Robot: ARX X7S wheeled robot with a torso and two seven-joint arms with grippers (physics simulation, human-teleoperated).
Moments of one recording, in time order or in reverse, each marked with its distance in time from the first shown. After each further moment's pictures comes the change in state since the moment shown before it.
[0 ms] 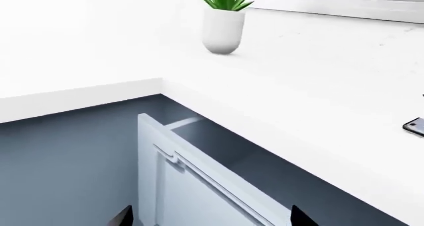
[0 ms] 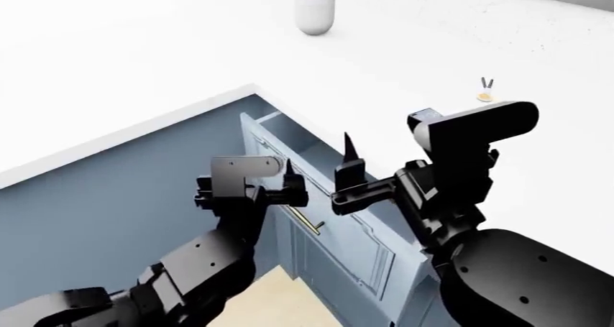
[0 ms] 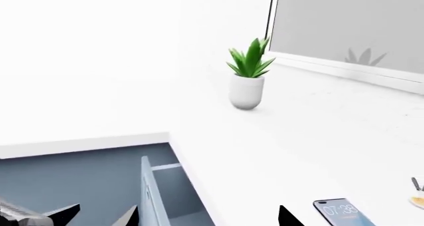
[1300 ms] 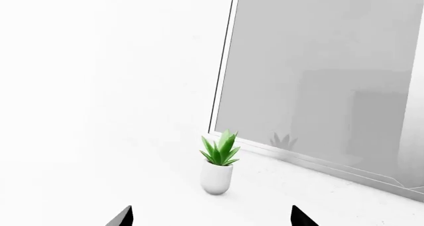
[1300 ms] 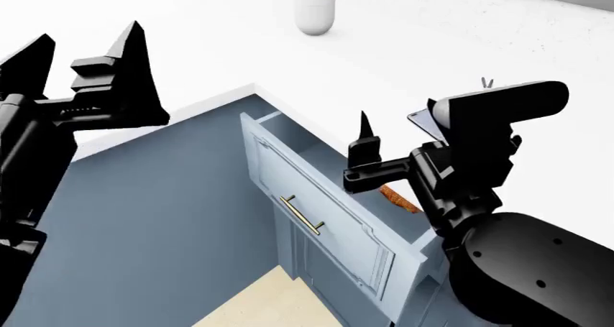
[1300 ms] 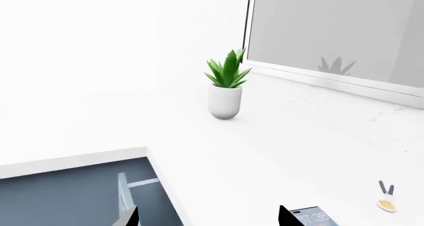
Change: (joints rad) left arm -0.454 -0.851 -0.161 1.105 -0.142 -0.133 -0.207; right arm 0.070 0.004 0.035 0.014 0.062 0.035 0.093
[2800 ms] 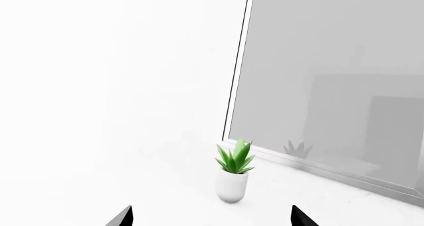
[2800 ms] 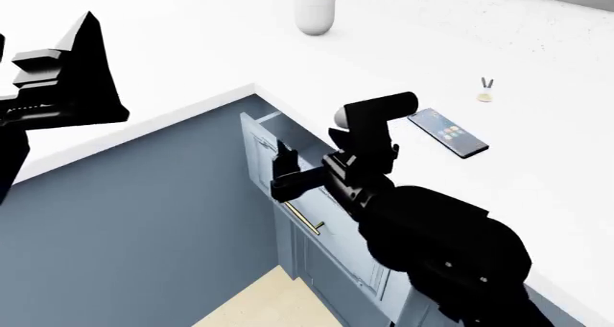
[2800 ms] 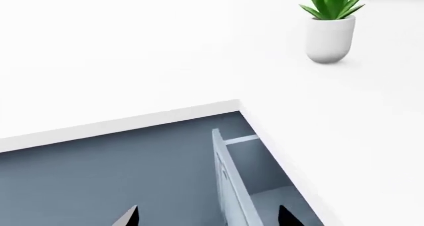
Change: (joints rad) left arm -0.003 -0.114 -0.040 0.037 -0.033 -0.006 0.024; right arm 0.070 -0.196 -0.237 0.458 -0.105 -0.208 -0.285
